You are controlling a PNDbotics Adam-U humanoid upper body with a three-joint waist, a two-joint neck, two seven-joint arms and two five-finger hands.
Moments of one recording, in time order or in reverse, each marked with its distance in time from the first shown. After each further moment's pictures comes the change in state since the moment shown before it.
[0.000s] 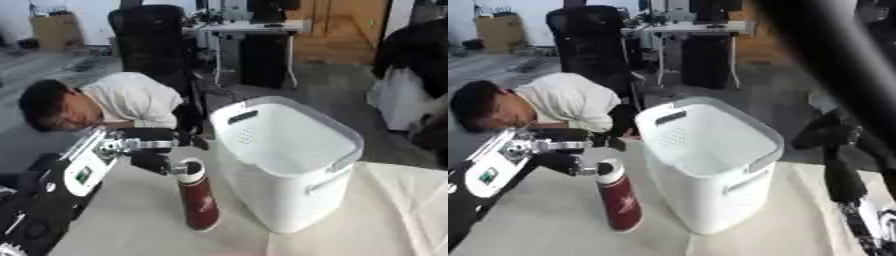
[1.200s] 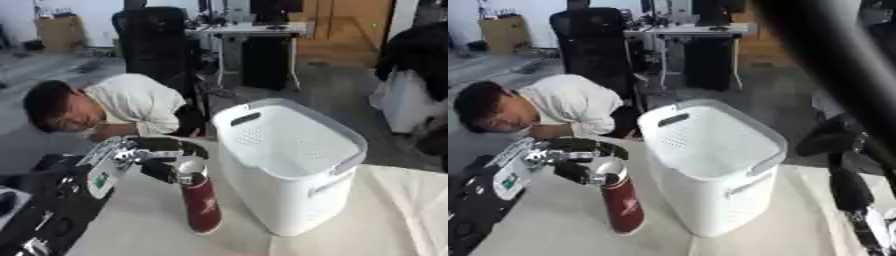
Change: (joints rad) left arm -0.052 -0.046 -0.021 0.198 -0.116 -0.134 0.134; right arm -0.006 0.002 0.000 0.000 -0.004 0.001 0.021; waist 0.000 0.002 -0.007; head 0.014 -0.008
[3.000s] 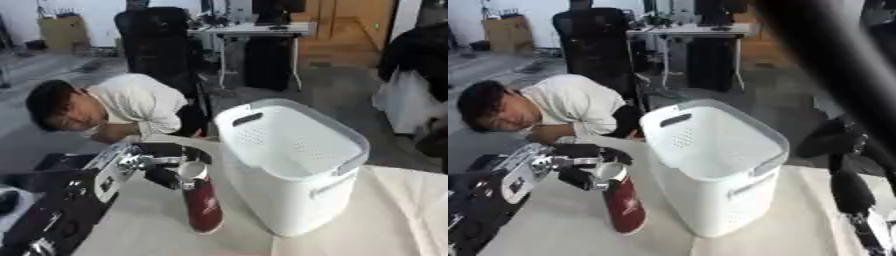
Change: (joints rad) left arm -0.021 -0.009 -0.012 0.056 -0.029 -0.032 0.032; right arm -0.003 0.007 0.000 0.000 0.001 0.002 0.019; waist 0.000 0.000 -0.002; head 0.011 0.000
